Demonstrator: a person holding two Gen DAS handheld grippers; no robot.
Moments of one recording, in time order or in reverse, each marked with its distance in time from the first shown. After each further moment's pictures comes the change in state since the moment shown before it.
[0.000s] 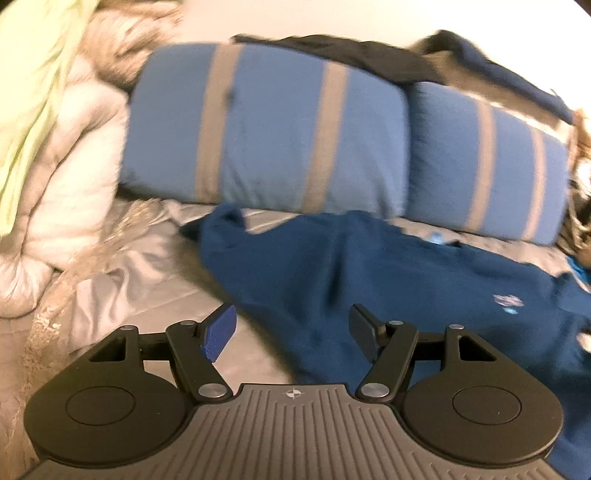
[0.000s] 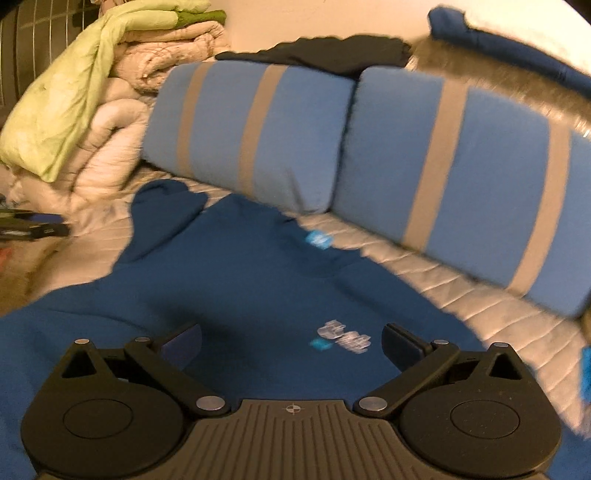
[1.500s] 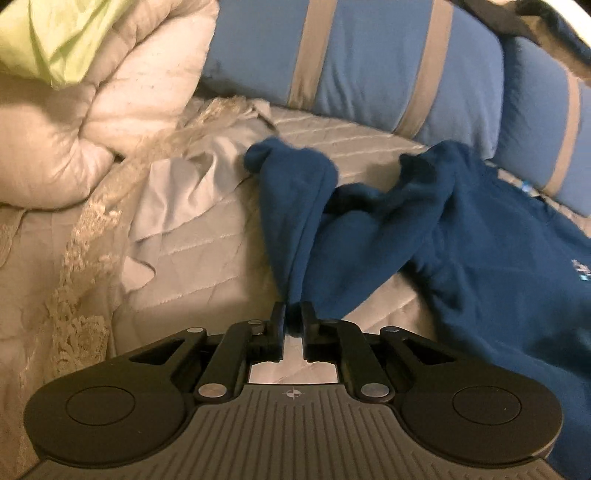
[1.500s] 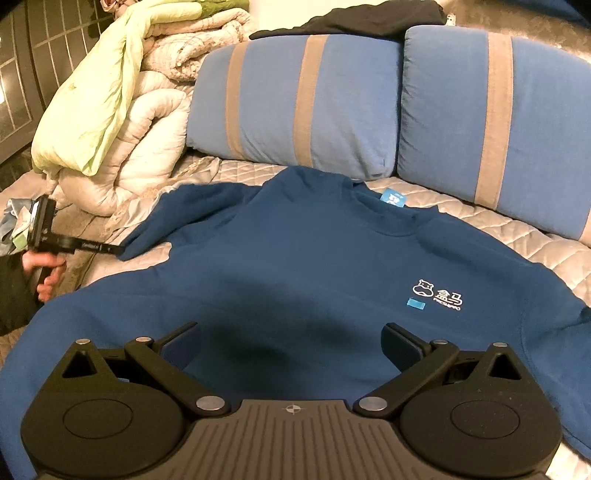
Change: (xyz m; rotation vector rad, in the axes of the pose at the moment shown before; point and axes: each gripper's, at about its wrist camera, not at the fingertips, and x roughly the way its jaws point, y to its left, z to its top) left arm 0.010 0.065 -0.050 -0.113 0.206 0.120; right arm 0.029 0.039 -0.035 0.066 0.019 0.141
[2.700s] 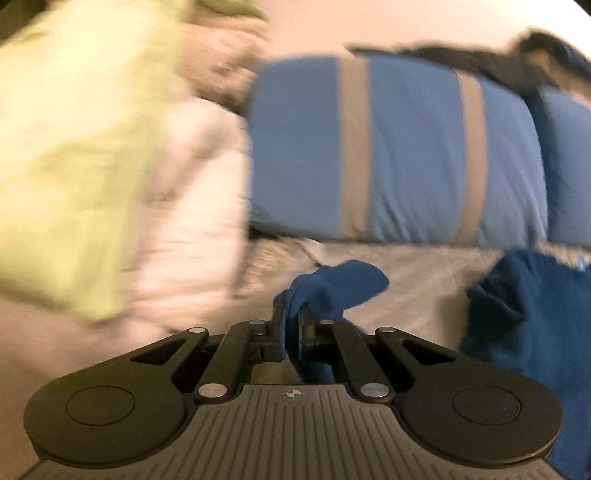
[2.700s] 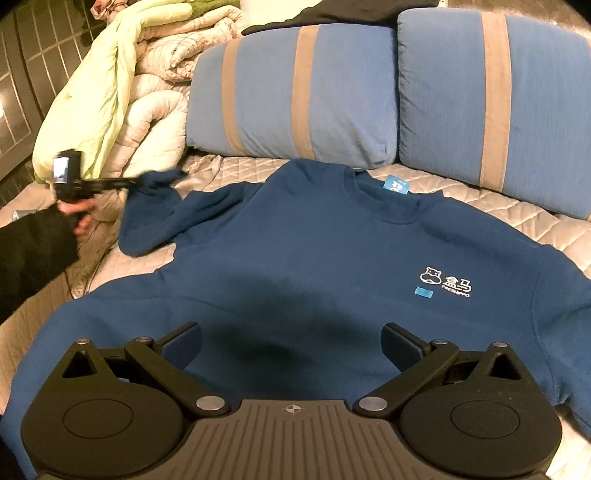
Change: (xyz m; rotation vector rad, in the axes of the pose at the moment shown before) left arm -0.010 0.028 0.082 0.105 -0.331 0.207; right arm 0.005 -0.004 0.001 0.039 0.029 0.034
